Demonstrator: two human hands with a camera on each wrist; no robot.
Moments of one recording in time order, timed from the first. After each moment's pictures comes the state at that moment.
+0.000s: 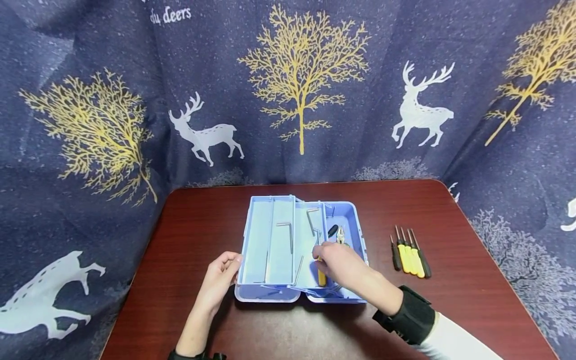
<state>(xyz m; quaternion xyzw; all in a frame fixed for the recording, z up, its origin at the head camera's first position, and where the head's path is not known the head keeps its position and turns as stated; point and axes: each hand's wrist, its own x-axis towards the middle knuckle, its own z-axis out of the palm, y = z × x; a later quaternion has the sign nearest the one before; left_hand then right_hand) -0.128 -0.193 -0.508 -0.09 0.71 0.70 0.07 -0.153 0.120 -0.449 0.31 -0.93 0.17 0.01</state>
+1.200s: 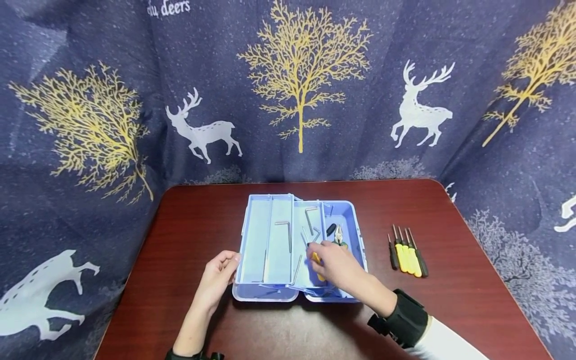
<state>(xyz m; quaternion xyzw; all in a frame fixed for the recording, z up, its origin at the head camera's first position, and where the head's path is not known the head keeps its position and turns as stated) -0.131 -0.194 -0.512 -0.09 0.70 0.71 0.07 -0.151 0.109 -0.464 0.24 -0.95 0.20 0.00</state>
